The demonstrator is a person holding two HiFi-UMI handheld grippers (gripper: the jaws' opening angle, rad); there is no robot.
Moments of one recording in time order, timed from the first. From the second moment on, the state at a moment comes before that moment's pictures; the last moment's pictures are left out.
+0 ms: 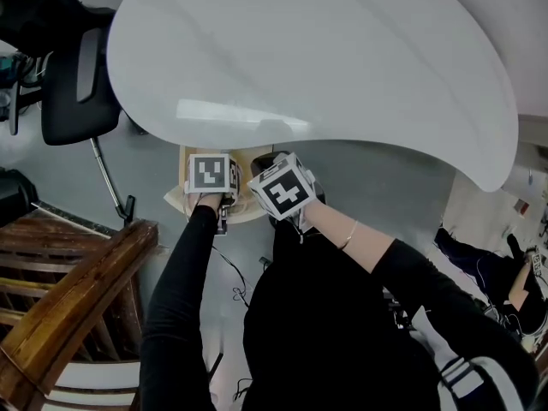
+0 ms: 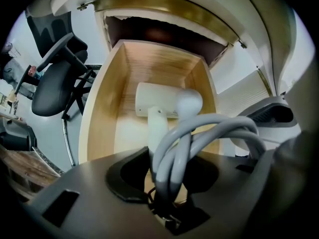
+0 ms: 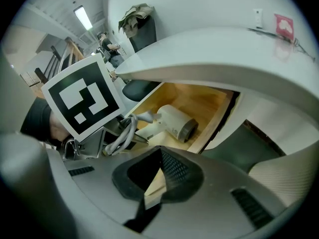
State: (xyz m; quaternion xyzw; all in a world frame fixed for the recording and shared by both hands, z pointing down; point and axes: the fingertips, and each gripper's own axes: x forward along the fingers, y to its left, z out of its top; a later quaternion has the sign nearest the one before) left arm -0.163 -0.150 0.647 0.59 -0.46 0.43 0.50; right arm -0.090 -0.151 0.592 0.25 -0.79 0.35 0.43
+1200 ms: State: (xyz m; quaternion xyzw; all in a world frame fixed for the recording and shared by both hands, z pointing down) left arm -0.175 -0.167 0.637 0.61 -0.50 0.43 0.44; right arm -0.091 -0.163 0.590 0.28 -0.78 0.36 0.43
